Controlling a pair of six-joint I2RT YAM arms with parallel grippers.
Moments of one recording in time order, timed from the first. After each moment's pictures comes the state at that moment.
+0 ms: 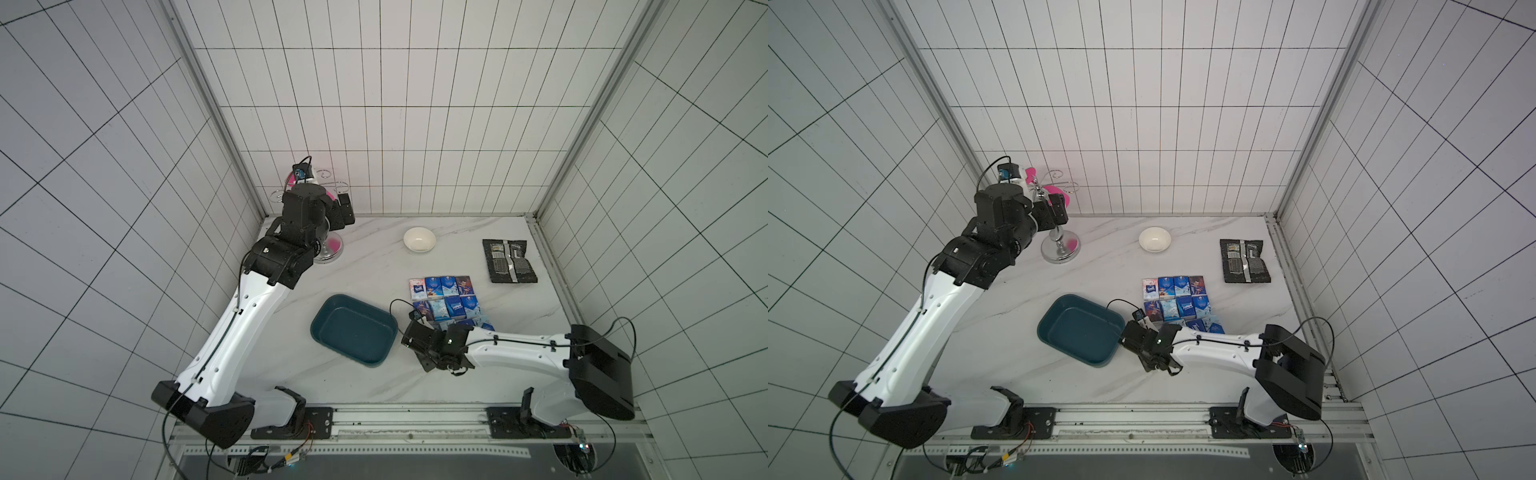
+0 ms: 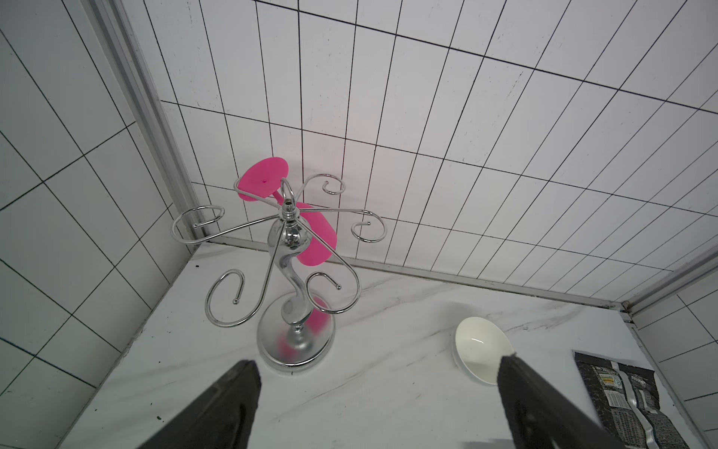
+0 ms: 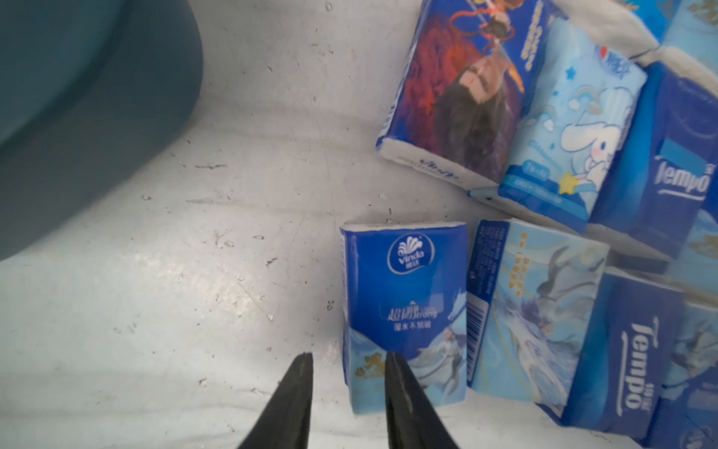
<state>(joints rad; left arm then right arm) -0.43 1.33 1.66 -0.68 -0.39 -0.35 1.26 1.53 0.87 -0.66 0.35 0.56</state>
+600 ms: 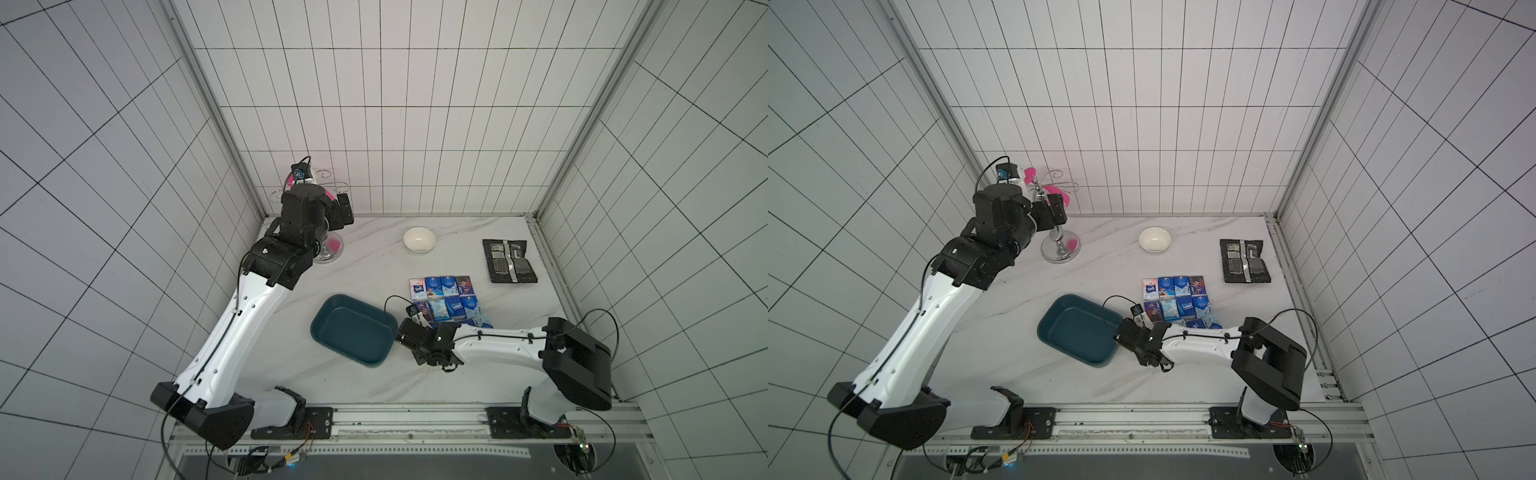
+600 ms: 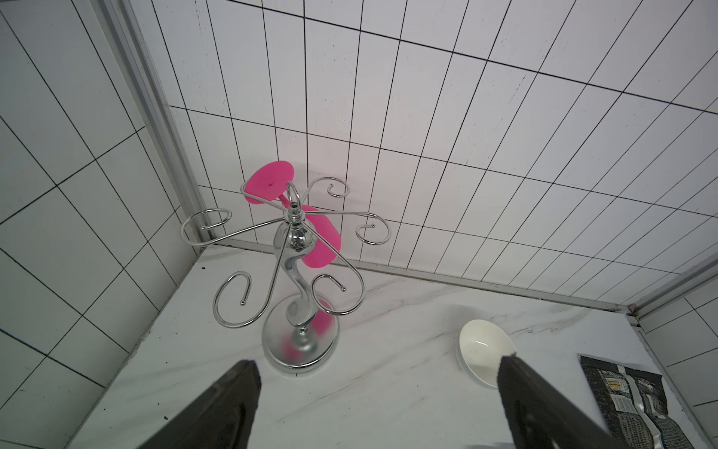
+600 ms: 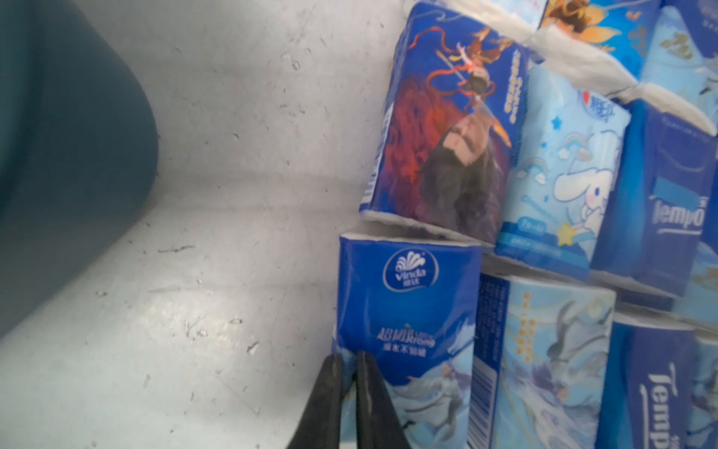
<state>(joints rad) -0.43 1.32 1.66 -0.68 -0.41 -0.34 1.22 1.63 0.90 -0.57 0.42 0.63</state>
